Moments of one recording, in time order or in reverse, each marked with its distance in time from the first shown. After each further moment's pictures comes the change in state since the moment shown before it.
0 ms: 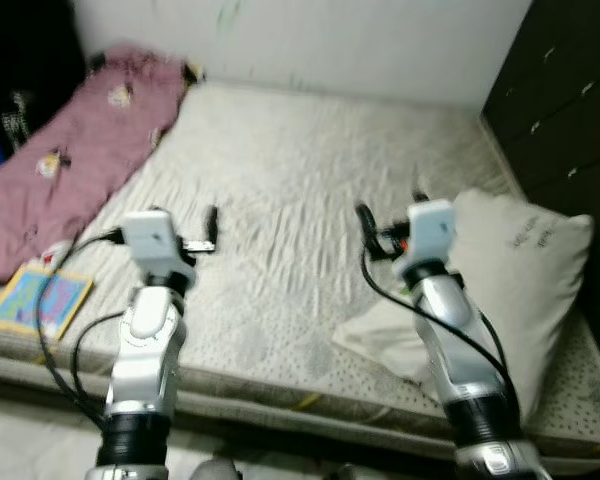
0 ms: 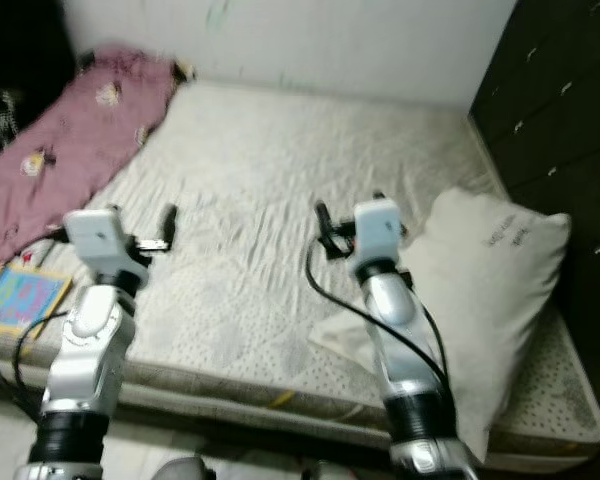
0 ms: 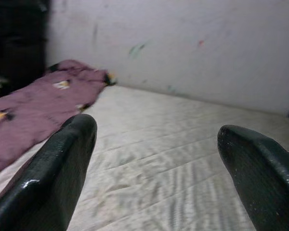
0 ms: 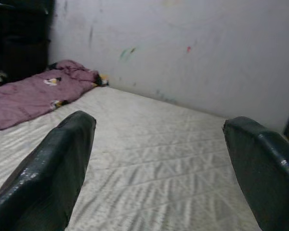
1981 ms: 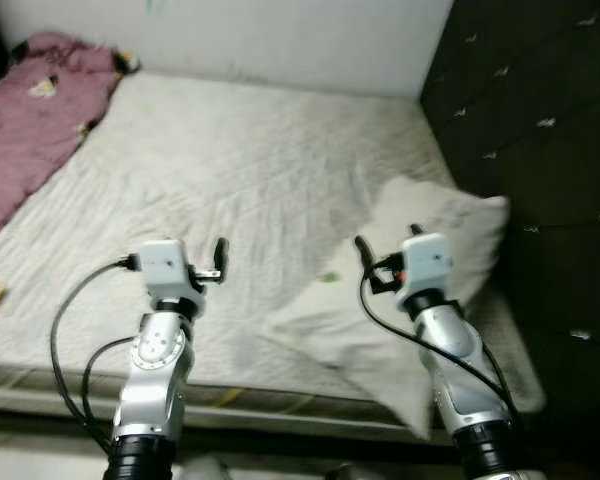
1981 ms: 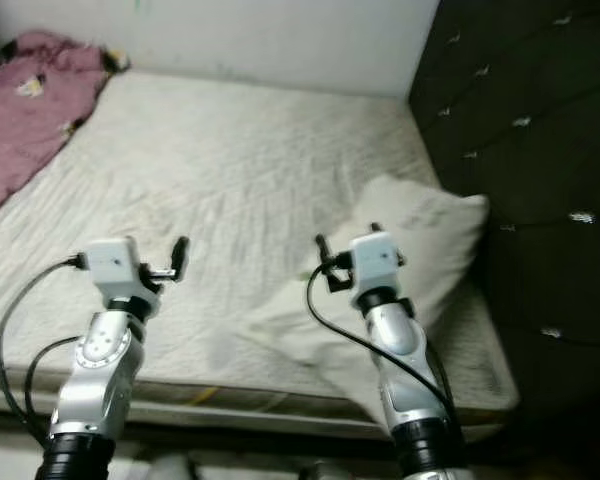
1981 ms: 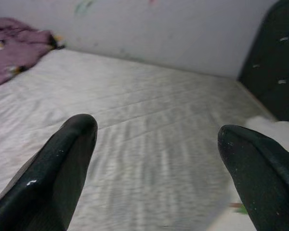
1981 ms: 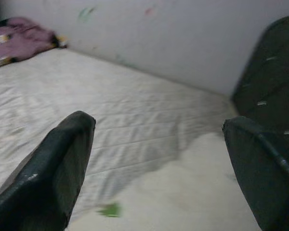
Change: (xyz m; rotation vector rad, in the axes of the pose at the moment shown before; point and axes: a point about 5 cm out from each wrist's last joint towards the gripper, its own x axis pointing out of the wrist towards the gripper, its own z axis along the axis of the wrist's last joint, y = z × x) left arm -0.016 -0.003 -0.026 -0.001 0.107 -0.023; right arm -0.027 0.002 -0.029 -0.027 0.086 0.024
